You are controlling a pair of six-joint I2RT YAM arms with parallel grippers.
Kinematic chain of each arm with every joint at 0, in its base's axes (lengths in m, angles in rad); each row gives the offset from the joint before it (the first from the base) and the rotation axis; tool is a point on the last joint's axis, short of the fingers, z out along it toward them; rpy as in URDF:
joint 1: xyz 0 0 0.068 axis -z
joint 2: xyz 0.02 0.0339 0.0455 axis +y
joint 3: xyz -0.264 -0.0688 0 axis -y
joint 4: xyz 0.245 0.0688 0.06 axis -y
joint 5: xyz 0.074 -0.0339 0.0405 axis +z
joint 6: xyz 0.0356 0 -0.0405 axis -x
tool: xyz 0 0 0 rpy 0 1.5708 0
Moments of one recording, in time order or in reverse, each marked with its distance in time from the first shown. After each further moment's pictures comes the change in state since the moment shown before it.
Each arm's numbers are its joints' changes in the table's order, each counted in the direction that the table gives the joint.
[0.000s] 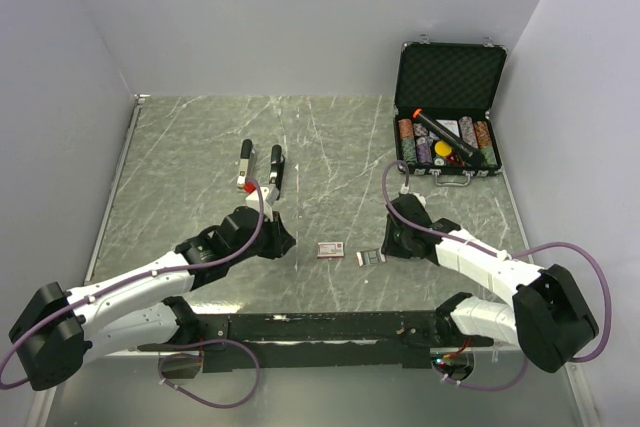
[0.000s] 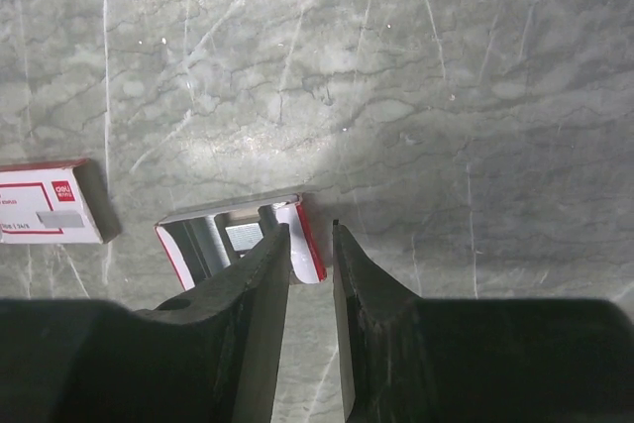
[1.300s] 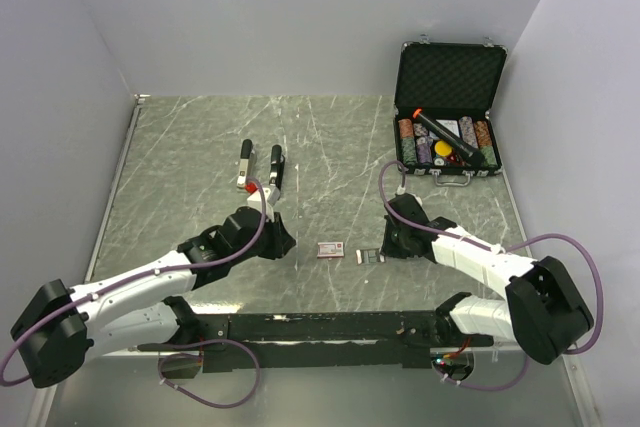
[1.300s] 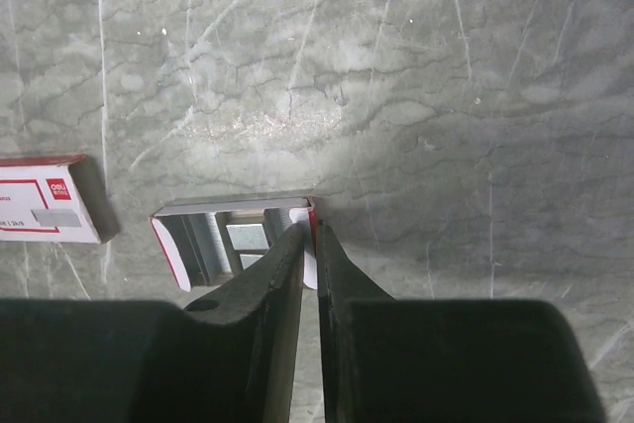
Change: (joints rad) left arm 0.003 0.018 0.000 0.001 0.006 0.000; right arm 0.005 0.048 0.000 0.029 0.039 0.009
